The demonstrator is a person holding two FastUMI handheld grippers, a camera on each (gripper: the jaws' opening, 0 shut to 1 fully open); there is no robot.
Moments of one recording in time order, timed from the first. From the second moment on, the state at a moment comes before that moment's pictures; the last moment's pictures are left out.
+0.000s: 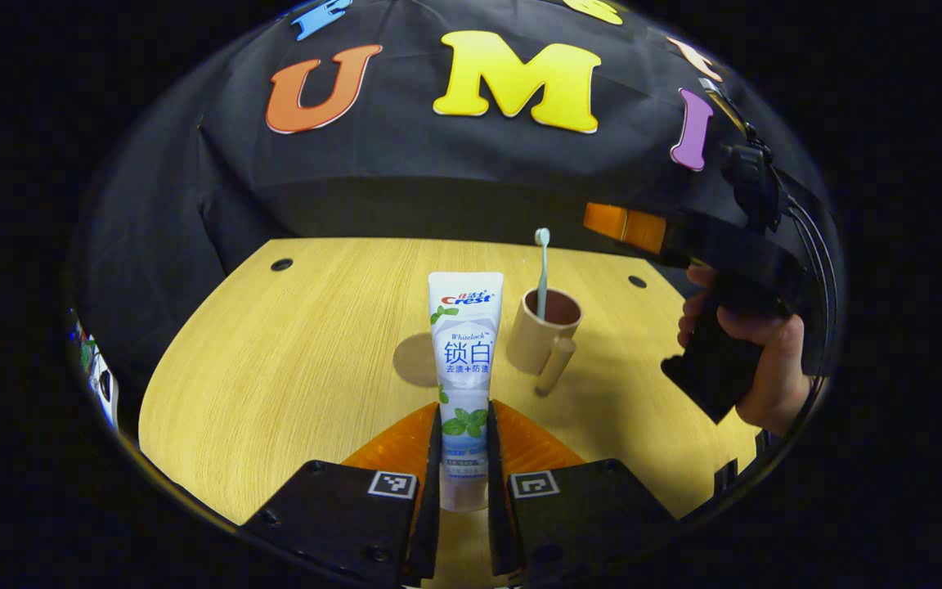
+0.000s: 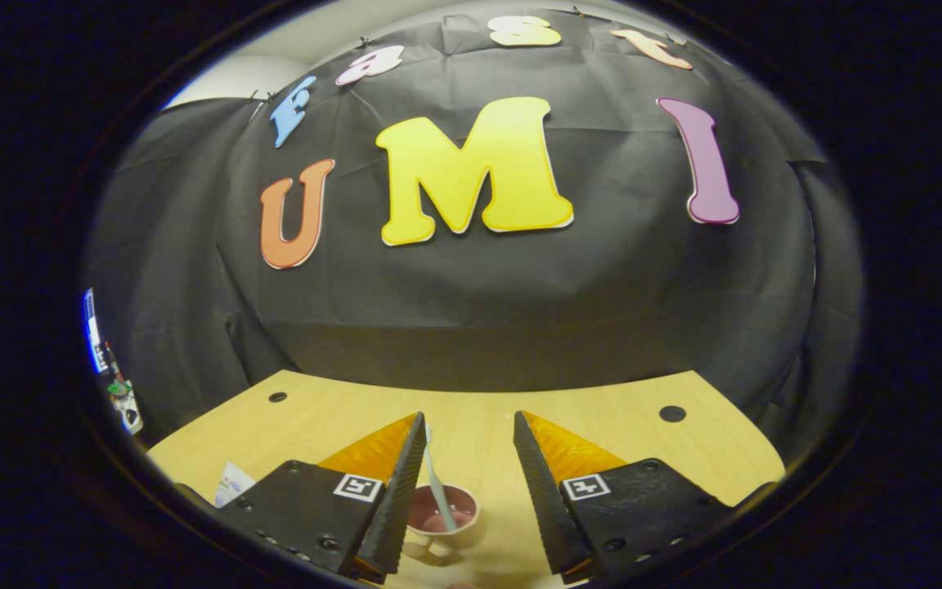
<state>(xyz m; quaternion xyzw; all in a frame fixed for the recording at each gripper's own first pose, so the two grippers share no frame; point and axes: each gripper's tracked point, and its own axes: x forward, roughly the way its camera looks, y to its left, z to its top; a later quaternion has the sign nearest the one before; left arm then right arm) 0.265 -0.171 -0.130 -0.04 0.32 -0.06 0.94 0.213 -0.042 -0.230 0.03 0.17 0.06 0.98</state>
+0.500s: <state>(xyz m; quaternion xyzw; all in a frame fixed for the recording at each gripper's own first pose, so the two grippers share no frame) 0.373 -0.242 -0.083 -0.03 0.16 -0.12 0.98 0.192 -0.110 -0.215 0.03 0.17 0.04 0.98</state>
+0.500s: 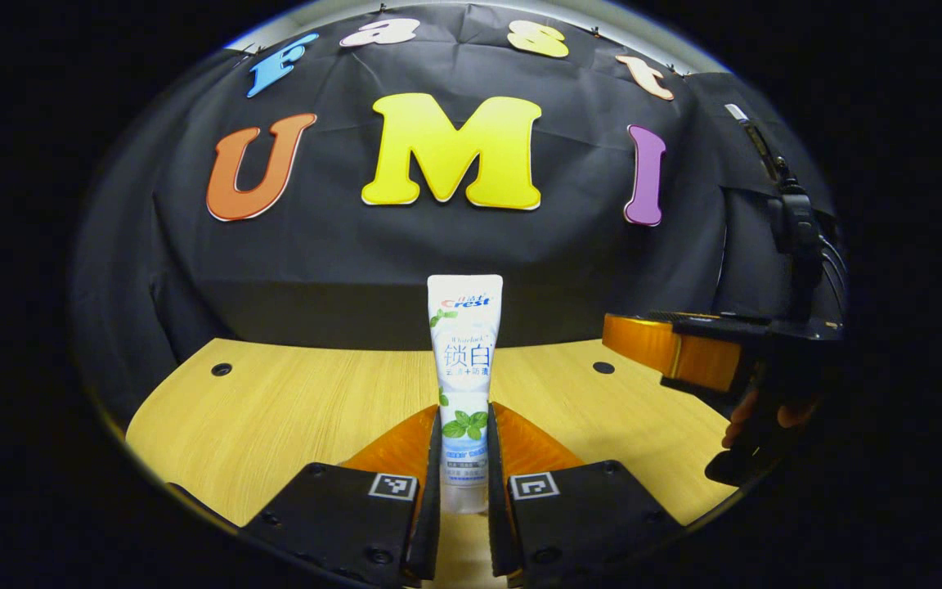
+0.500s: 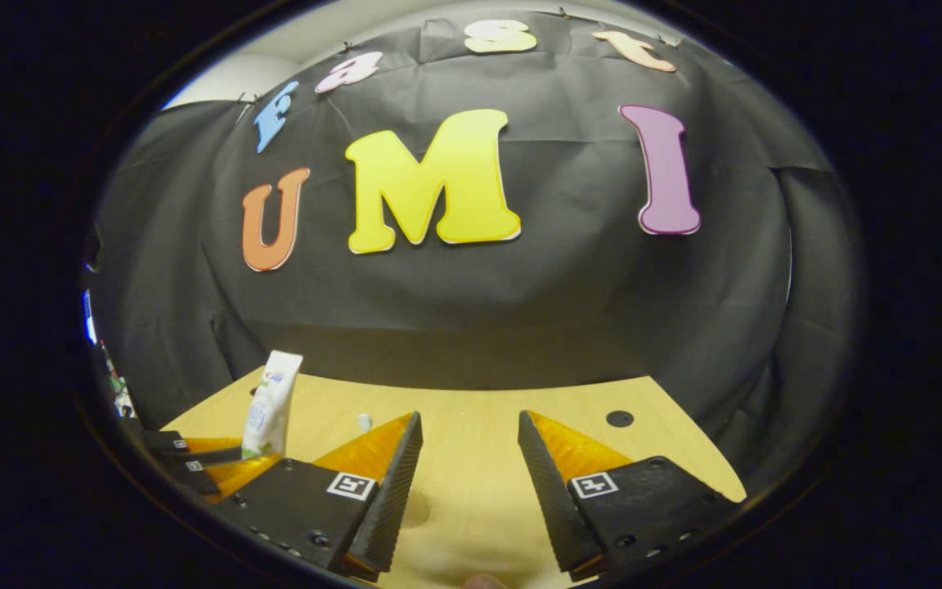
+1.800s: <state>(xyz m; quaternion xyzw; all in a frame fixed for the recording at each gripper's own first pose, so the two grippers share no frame) 0.435 -0.289 -0.127 -0.01 0.06 -0.14 0.99 0.149 -0.148 -0.271 0.01 0.25 0.03 0.97</state>
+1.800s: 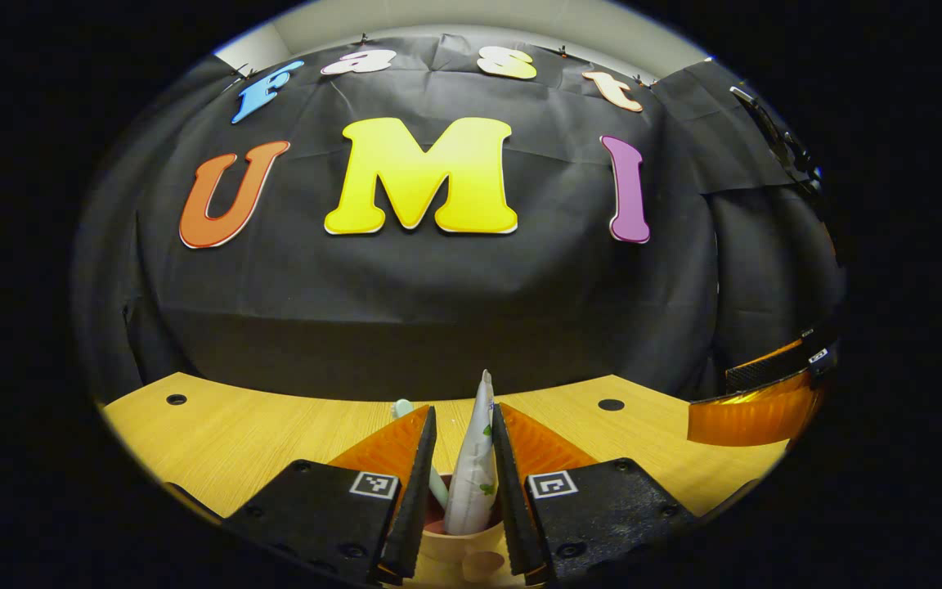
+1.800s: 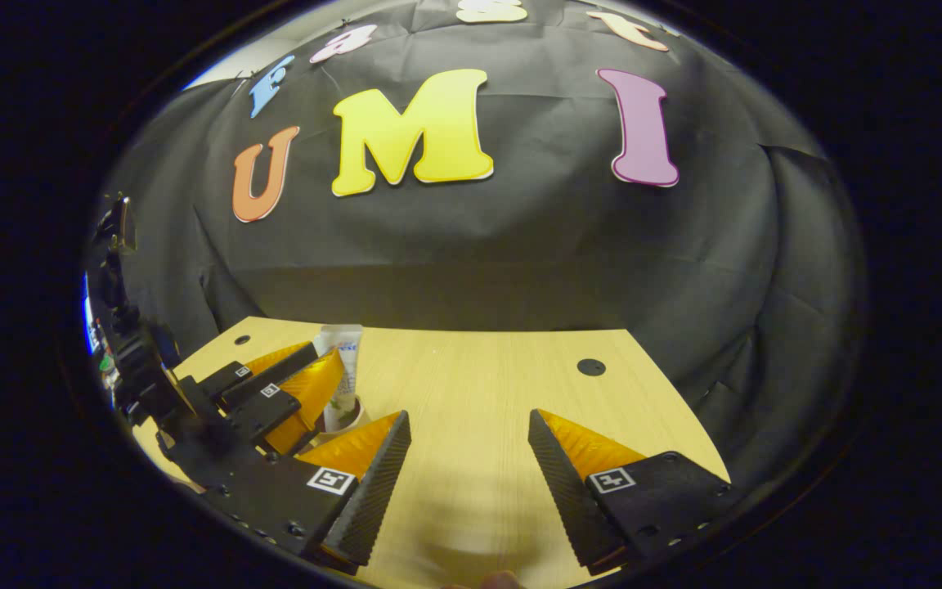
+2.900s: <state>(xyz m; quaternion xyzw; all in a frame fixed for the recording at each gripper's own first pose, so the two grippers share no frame) 0.333 -0.150 -0.055 -0.04 0.13 -0.03 0.99 0.131 -0.031 -0.271 0.00 0.36 0.06 0.93</state>
